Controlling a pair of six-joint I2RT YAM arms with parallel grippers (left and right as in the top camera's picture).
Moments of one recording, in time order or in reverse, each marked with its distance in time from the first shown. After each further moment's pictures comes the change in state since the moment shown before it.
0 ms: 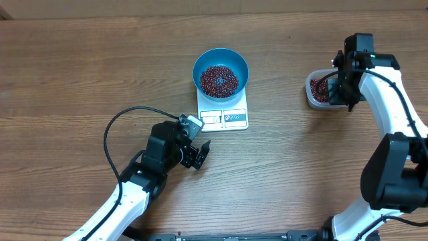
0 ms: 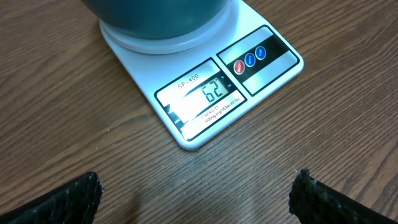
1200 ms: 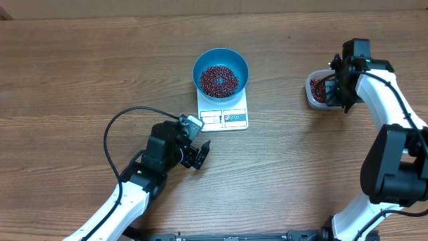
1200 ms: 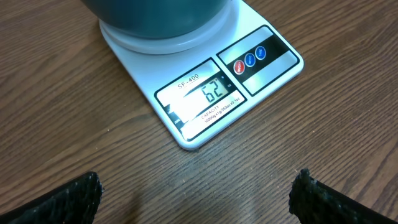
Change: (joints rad) left arm 0.000 0.000 0.000 0.000 0.000 0.000; right arm -0.016 0.045 -0.057 0.109 -0.079 -0.031
